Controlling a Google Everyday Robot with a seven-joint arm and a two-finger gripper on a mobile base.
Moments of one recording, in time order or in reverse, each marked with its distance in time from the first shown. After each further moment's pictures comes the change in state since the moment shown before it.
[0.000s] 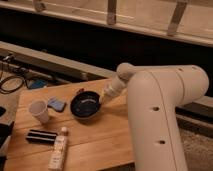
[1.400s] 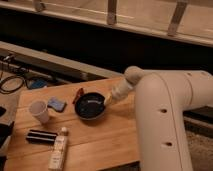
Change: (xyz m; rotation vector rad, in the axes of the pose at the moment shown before) arm 0.013 -0.052 -0.008 -0.054 0.004 0.137
